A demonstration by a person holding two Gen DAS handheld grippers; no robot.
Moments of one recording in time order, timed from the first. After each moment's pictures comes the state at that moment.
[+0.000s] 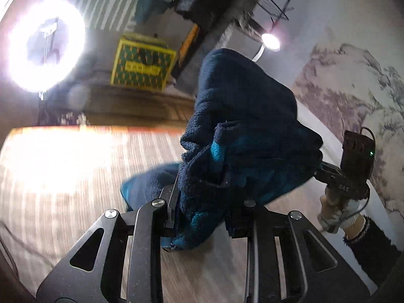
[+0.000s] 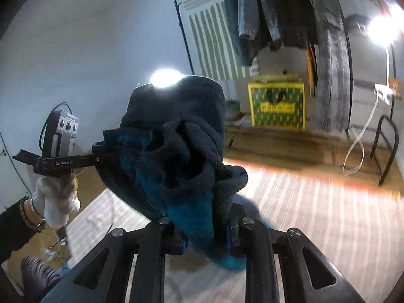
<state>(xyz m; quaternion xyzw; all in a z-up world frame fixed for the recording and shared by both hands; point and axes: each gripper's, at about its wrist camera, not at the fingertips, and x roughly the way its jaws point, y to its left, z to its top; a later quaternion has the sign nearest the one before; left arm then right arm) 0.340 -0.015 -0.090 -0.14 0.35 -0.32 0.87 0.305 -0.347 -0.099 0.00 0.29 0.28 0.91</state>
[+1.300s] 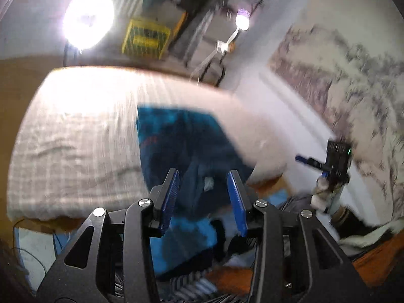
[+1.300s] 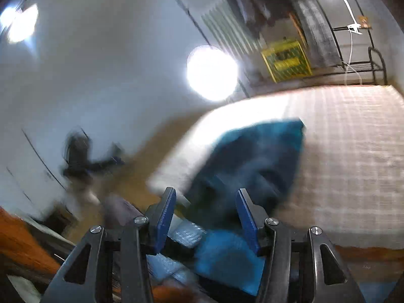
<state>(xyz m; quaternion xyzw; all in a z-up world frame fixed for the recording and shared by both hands) -0.014 0.113 -0.051 -0.16 0.37 -0.33 0.86 -0.049 -0.453 -0.133 0.15 0.30 0.36 0.87</state>
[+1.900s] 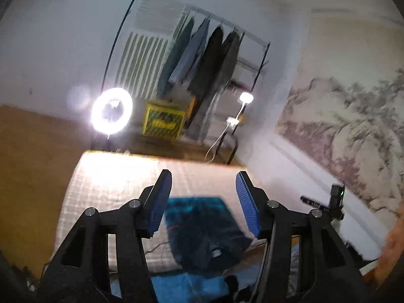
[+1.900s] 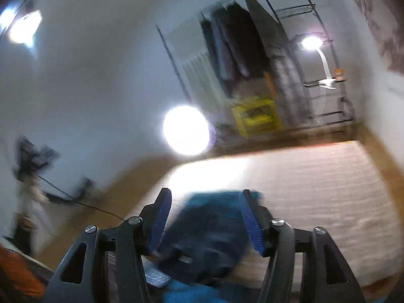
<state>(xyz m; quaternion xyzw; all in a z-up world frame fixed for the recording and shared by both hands) -0.036 0.173 0.105 -0.16 0.23 -0.24 0.93 -0.031 -0.483 -0.048 0.08 0.23 0.22 0.94</state>
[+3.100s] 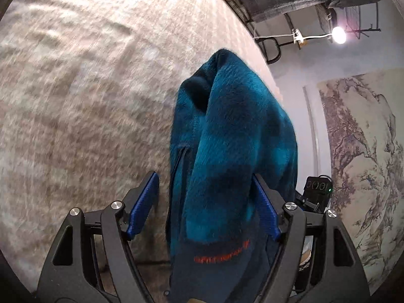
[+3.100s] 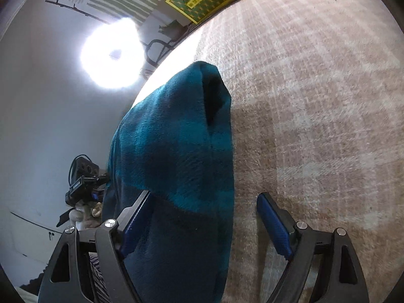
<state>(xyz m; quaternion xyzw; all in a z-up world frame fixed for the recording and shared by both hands) 0.268 0.044 -0.319 -0.35 0.57 -0.28 0.69 0.212 -0.473 -0.324 0.26 0.50 0.23 0.79</state>
